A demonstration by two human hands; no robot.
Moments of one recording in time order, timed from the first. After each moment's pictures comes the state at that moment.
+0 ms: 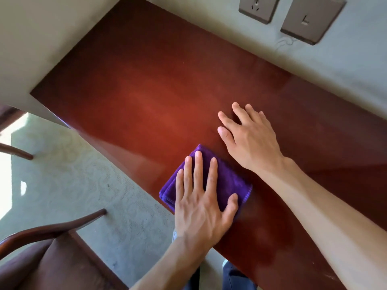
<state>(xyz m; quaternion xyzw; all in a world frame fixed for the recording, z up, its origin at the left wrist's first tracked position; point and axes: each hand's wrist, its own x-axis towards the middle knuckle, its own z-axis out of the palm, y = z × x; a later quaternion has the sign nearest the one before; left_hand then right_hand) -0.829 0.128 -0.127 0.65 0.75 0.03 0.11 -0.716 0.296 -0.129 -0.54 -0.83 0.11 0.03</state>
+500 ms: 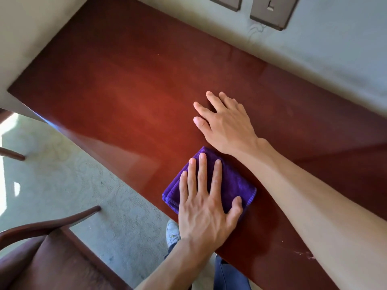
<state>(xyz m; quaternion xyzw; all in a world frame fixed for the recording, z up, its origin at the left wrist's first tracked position) -0.763 0.107 -0.127 0.66 0.74 0.02 0.12 -0.700 0.300 -0.128 -0.51 -0.85 0.16 0.03</state>
